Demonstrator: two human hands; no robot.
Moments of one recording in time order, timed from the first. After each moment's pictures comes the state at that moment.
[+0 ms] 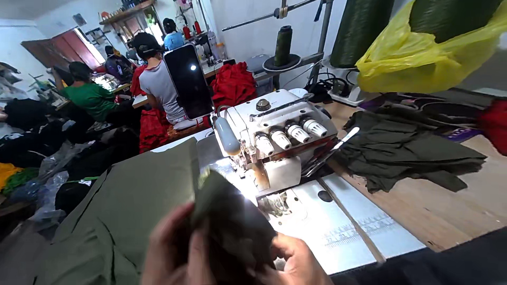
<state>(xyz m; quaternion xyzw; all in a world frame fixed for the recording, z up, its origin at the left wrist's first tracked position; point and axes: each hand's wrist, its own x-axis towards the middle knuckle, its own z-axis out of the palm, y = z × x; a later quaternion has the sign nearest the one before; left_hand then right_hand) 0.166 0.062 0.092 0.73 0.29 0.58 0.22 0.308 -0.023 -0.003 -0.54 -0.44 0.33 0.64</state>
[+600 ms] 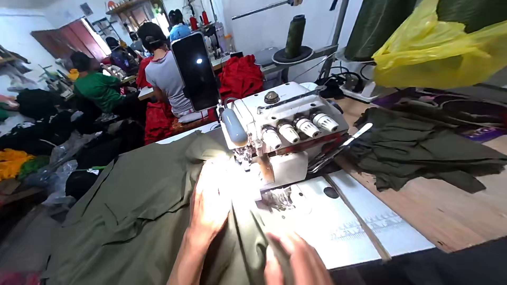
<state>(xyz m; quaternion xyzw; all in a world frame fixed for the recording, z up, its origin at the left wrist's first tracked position) 0.191 0.144 0.027 0.86 0.40 0.30 0.11 0.261 -0.042 0.011 -0.74 -0.43 0.03 0.52</state>
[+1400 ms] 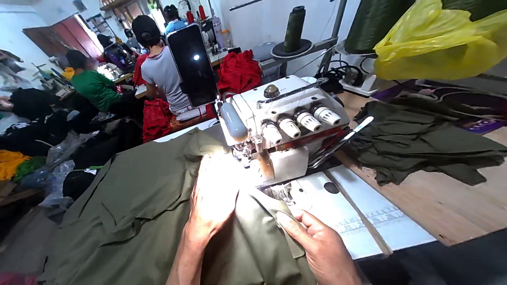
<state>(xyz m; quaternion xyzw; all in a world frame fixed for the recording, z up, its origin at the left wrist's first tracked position) 0.193 0.150 0.029 0.91 0.34 0.23 0.08 0.320 -0.026 -0.013 -0.65 -0.21 0.33 0.64</state>
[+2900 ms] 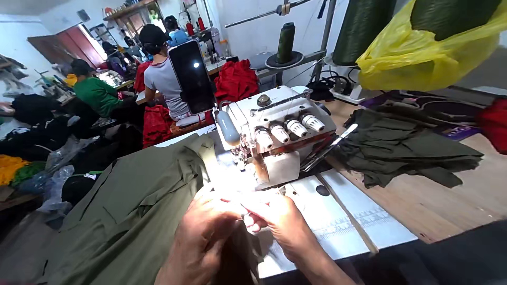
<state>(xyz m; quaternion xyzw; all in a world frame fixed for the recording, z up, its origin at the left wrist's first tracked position) 0.146 0.105 0.073 0.90 0.12 0.33 0.25 0.322 0.024 0.021 -0.53 -0.27 0.46 0.66</state>
